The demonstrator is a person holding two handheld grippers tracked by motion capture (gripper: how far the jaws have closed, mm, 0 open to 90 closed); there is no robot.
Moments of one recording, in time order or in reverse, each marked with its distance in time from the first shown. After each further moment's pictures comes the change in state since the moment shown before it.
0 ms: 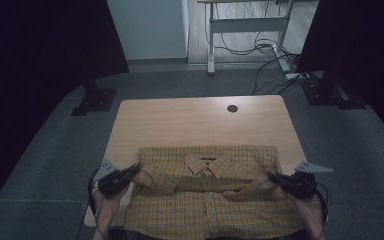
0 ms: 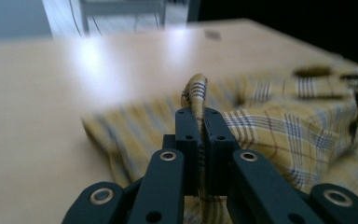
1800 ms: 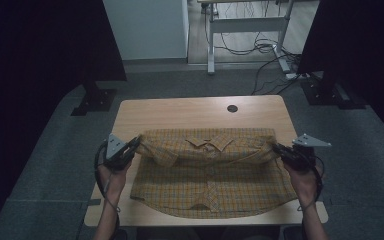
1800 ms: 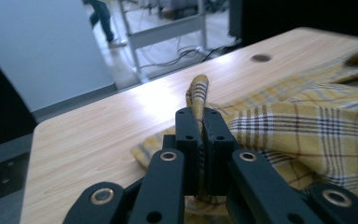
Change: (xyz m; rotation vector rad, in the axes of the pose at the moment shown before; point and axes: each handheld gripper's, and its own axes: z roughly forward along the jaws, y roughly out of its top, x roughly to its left) left arm -0.004 0.082 0.019 -0.088 0.206 0.200; right arm -0.009 0.076 0.009 -0.084 -0.233 -0.108
